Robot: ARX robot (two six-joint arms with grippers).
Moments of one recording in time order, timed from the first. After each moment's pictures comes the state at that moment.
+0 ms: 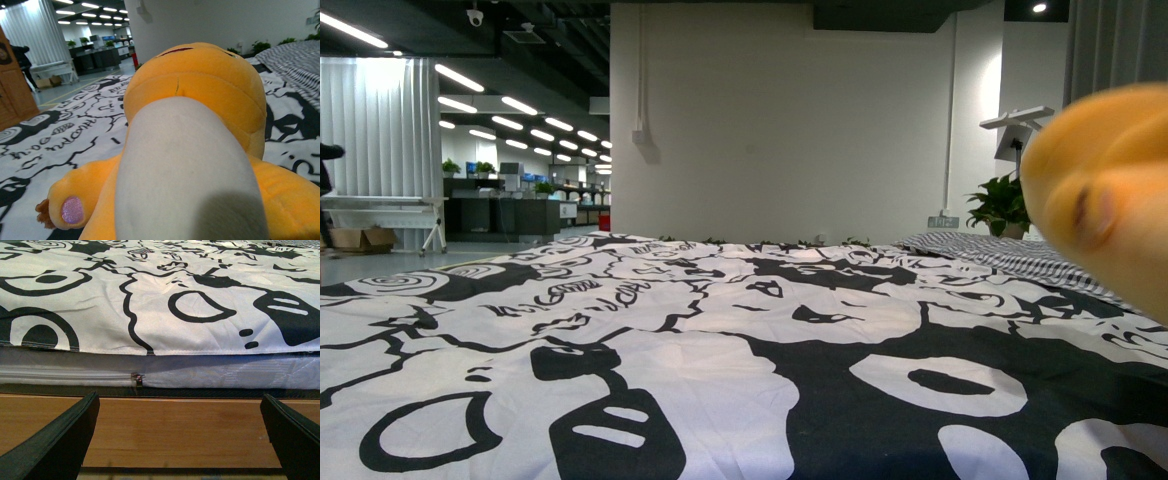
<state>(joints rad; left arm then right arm) 0.00 0.00 0.01 -0.01 0.00 0.00 -0.16 0.99 0.65 0.55 -0.41 0.24</state>
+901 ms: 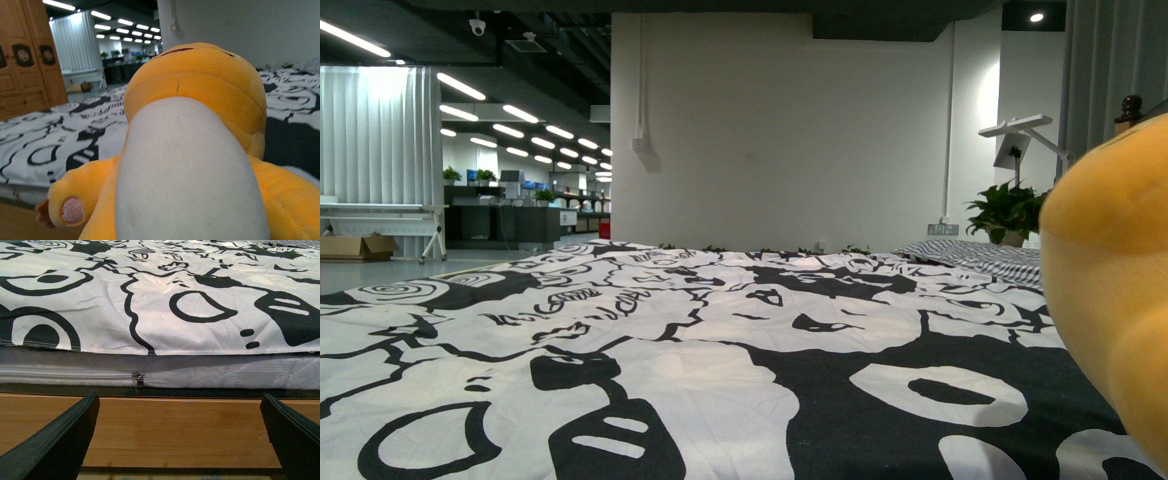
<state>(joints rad) 0.00 0.00 0.01 -0.01 0.00 0.00 0.47 0.26 0.11 0.42 0.10 0.07</state>
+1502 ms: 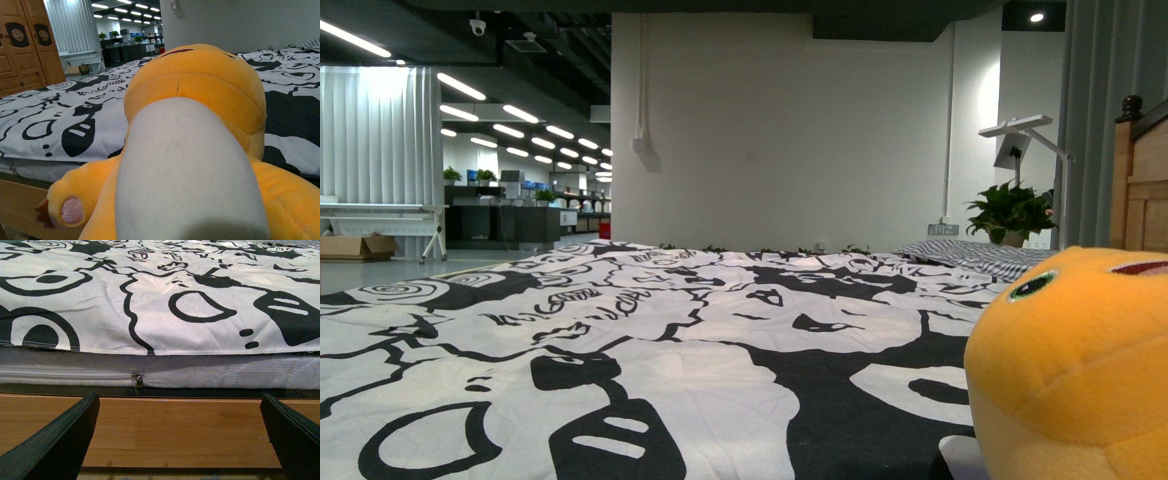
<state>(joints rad) 0.00 0.00 0.01 -0.01 0.00 0.00 0.48 0.24 0.07 0.37 0.10 0.08</state>
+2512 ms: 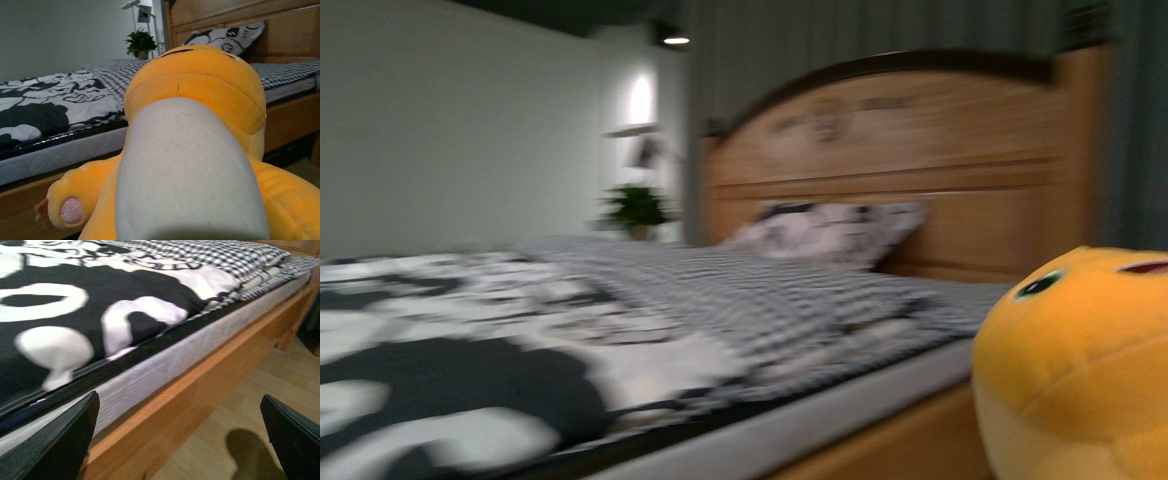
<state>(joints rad) 0.00 0.00 0.01 -0.01 0.00 0.00 0.48 0.24 0.07 0.37 0.10 0.08</state>
